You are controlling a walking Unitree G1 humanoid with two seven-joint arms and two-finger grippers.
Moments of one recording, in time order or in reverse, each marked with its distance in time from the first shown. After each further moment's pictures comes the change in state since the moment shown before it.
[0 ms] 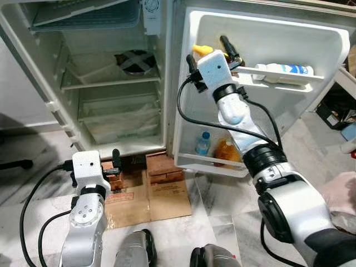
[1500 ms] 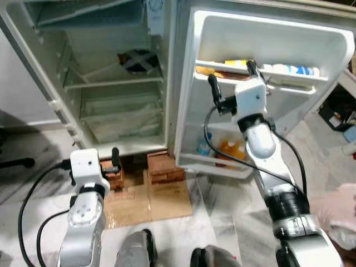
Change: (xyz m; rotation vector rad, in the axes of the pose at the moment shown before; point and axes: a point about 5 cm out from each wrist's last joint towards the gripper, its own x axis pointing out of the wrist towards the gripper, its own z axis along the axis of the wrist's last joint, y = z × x) left arm 0.003 -0.004 0.010 -0.017 -0.031 -0.035; right arm -0.094 -0.022 -0.036 0.187 0.006 -0.020
